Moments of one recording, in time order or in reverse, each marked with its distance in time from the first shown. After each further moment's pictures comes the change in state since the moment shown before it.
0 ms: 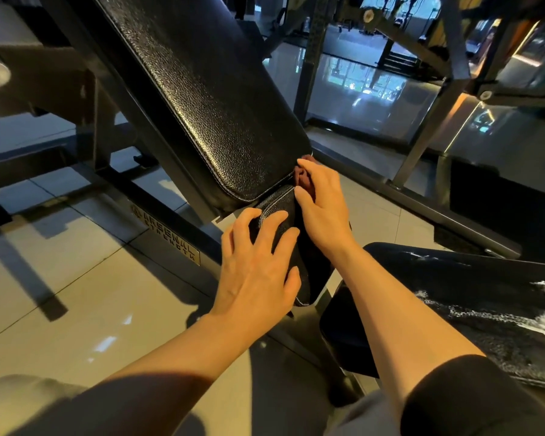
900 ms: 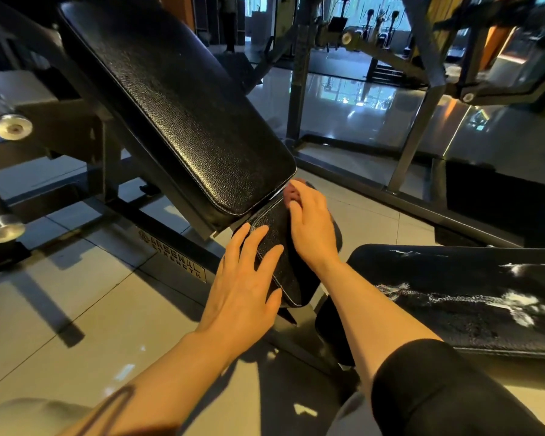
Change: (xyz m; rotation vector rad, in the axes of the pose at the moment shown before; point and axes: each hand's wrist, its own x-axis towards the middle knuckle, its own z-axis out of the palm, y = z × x) left_hand -0.018 -0.007 -0.006 -0.096 -0.069 0.076; right_hand -0.015 0.007 0.005 0.003 0.088 0.058
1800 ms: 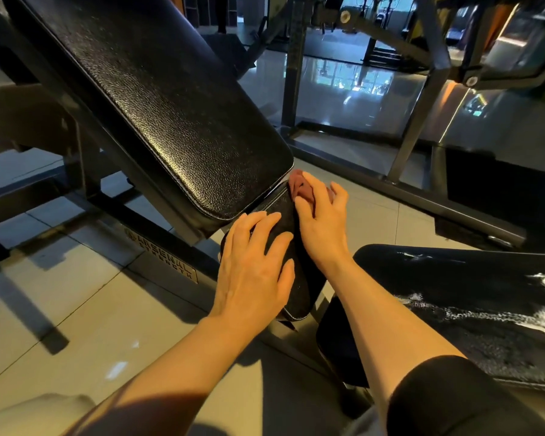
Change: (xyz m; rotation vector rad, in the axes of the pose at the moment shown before) left_hand 0.045 -0.001 0.024 -0.029 0.192 0.061; right_hand 0.012 0.018 -0.004 0.071 0.049 0.152
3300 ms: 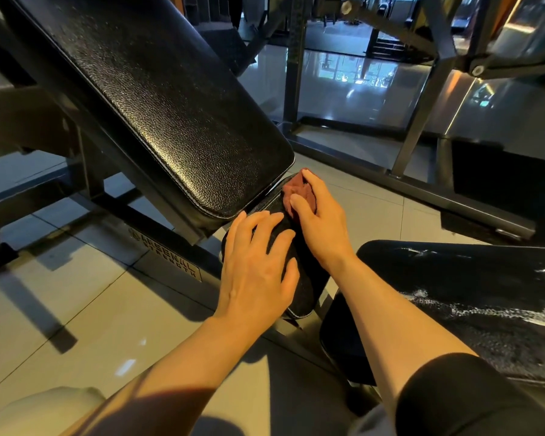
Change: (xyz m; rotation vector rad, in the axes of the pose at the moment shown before) left_hand -0.001 0.004 0.000 0.013 0.010 -0.006; right_hand -0.007 -0.006 -0.002 0.121 -0.091 -0.039
